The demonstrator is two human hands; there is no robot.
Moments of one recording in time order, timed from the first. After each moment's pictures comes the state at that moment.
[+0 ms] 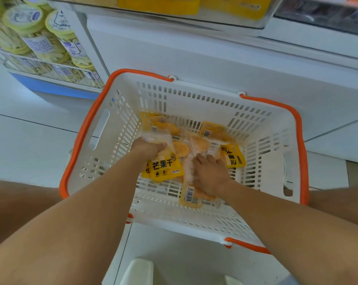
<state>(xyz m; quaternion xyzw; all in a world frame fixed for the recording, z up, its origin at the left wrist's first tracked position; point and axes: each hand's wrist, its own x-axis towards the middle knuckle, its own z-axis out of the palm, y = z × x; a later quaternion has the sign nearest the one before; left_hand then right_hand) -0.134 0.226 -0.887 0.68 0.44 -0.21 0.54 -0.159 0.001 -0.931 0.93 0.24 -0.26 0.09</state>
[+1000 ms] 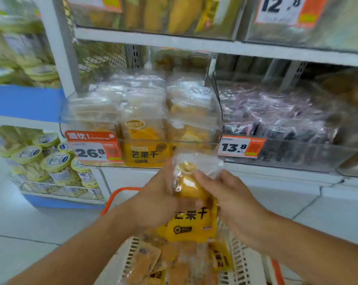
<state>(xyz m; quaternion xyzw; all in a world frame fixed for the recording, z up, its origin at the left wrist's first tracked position) -0.126 0.179 -0.582 0.72 -0.13 -0.17 0.66 -0.123 0.008 -0.596 0.69 -0.05 -0.15 -0.71</state>
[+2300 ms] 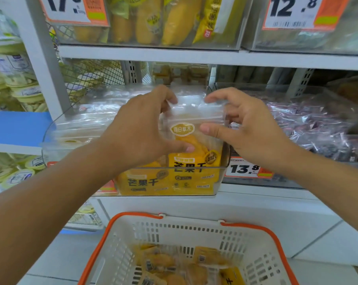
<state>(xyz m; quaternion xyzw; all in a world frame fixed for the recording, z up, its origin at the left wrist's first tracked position) -0.027 0.204 -0.482 0.95 -0.14 0.17 0.23 -0.005 -0.011 -0.501 0.85 0.25 0.15 -0.44</state>
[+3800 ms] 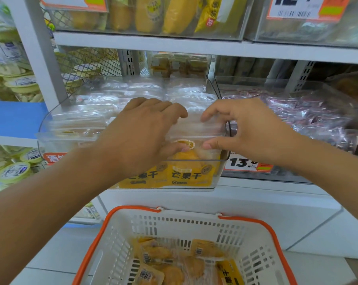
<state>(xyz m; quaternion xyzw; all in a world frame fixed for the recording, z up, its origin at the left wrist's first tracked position) -0.030 0.215 -0.501 0.94 -0.27 0.21 0.04 -0.006 -0.019 -0.498 0.92 0.30 0.12 -0.23</state>
